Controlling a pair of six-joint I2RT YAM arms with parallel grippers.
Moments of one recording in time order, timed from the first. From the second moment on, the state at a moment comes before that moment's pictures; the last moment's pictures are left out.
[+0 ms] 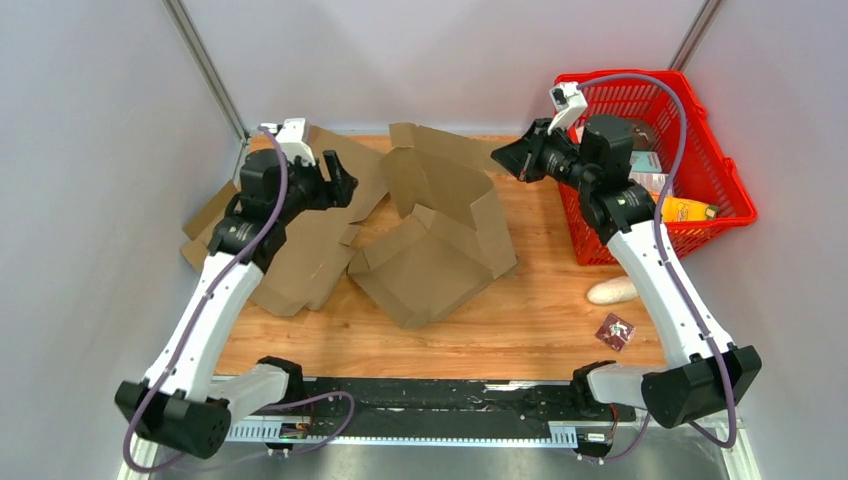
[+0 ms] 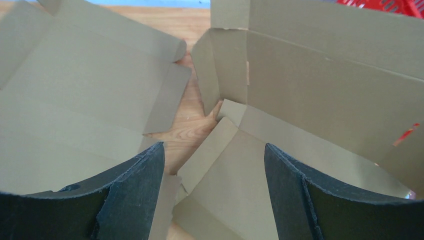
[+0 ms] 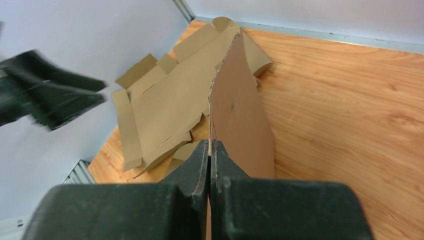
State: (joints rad) left arm -0.28 1.05 1.22 -0.48 0.07 -0.28; right arm 0.29 1.27 1.39 -0.29 -0.44 0.40
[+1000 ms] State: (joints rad) left arm -0.24 1.90 1.33 0.19 0.36 -0.26; right arm 0.25 1.24 1.34 -0.28 -0.57 0.42
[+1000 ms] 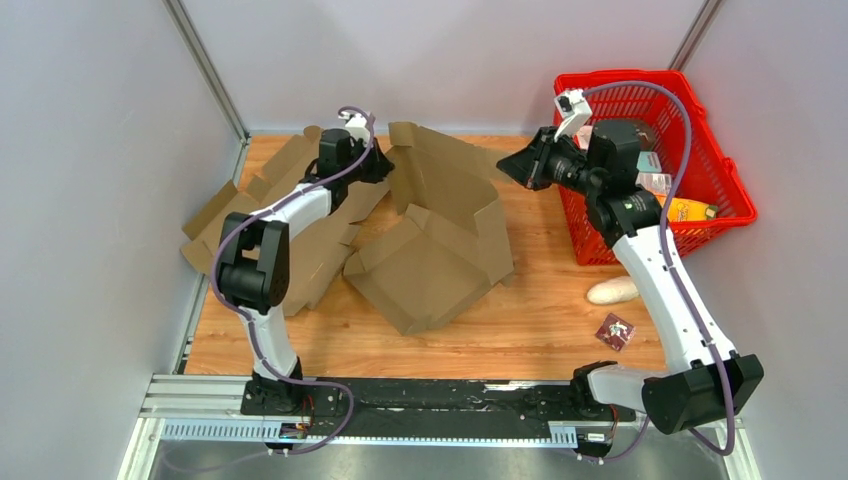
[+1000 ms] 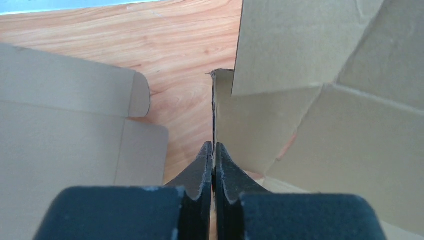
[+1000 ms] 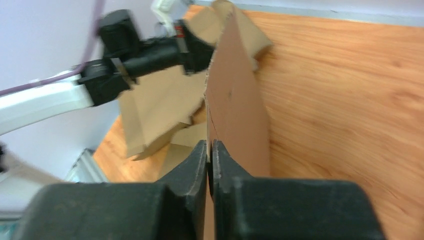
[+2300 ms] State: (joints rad) left arm -0.30 1.19 1.00 -0.33 0.37 -0.07; right arm 0.41 1.96 2.18 -0.99 -0.55 -0.58
